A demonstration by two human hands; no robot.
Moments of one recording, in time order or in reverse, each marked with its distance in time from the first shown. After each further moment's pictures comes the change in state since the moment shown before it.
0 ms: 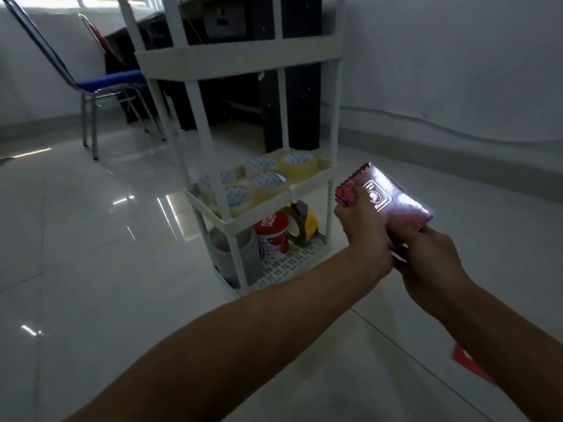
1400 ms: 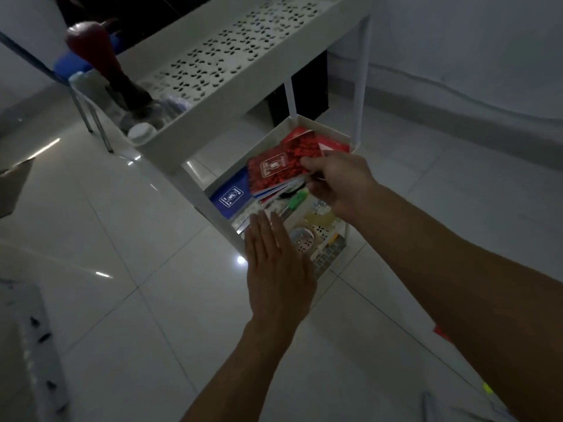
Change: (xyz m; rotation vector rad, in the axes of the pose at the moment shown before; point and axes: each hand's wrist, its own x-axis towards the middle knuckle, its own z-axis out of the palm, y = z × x) left_hand -0.064 0.299 0.012 2.042 0.172 0.600; right_hand 0.079 -0.312 0.244 0.074 -0.095 0.444
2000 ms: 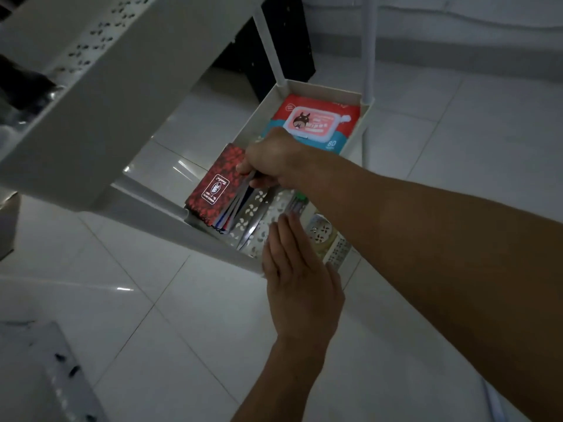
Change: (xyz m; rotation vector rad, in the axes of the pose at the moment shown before) left_hand 0.006 -0.024 0.046 0.196 0.011 0.101; right_hand 0.080 0.032 0.083 -0.421 -0.186 0.022
